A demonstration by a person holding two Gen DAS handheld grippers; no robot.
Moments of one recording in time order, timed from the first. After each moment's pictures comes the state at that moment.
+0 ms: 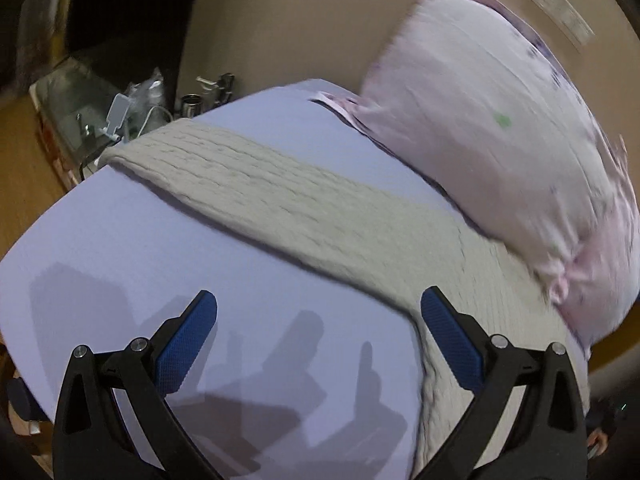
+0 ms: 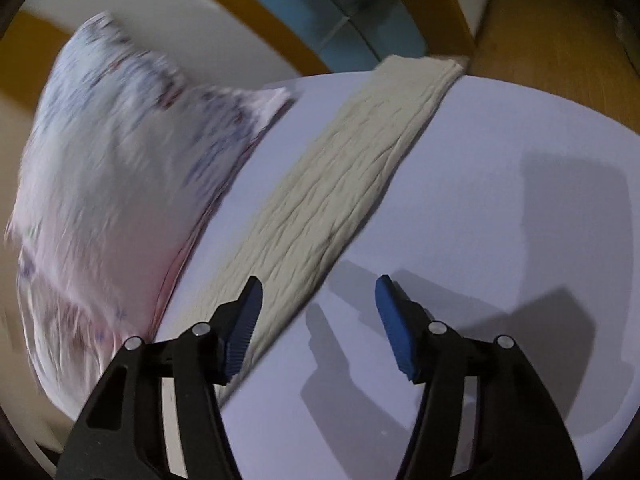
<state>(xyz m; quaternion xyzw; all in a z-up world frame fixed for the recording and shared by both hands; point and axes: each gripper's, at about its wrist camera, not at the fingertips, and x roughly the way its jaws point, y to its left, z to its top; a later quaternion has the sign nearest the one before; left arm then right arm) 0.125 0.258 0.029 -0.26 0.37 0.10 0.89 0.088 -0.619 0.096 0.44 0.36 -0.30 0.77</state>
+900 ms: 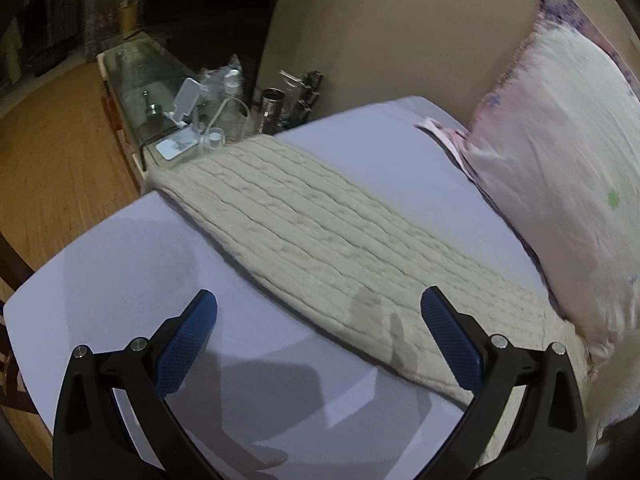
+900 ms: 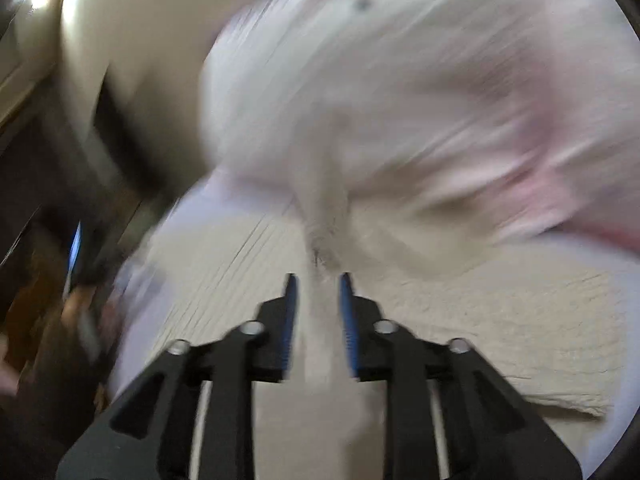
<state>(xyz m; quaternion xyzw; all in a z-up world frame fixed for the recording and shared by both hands) 0.160 0.319 0.016 -0.29 0.39 0.24 0.84 0.249 -0.176 0.100 0.06 0.50 0.24 0.83</state>
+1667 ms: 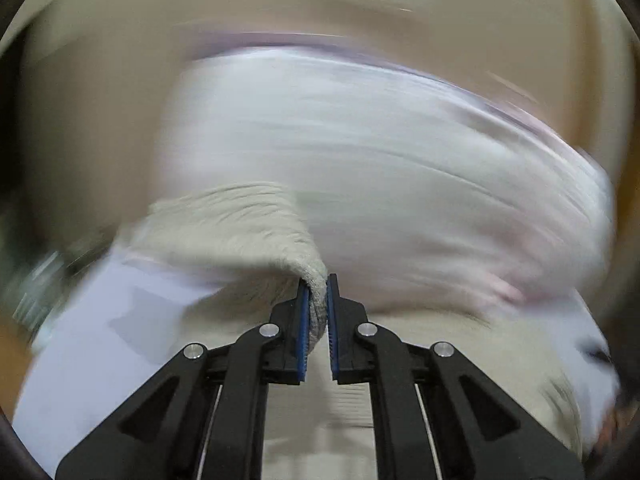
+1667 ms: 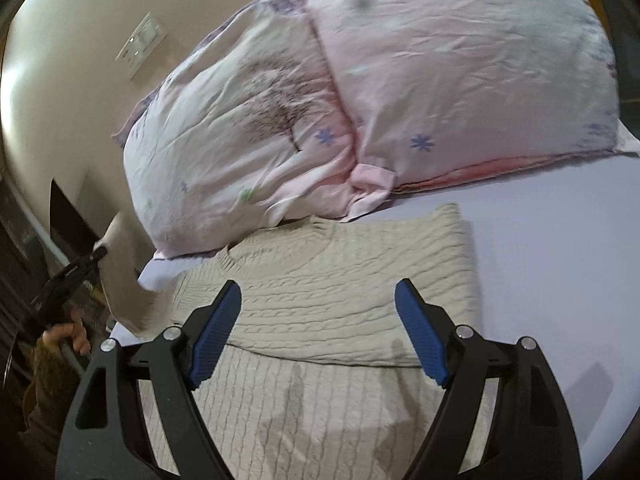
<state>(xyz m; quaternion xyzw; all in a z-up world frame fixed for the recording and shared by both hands) 0.205 0.066 0.138 -0.04 0.25 -0.12 0.96 0.205 -0.361 0.119 0.19 0.42 0.07 0.88</state>
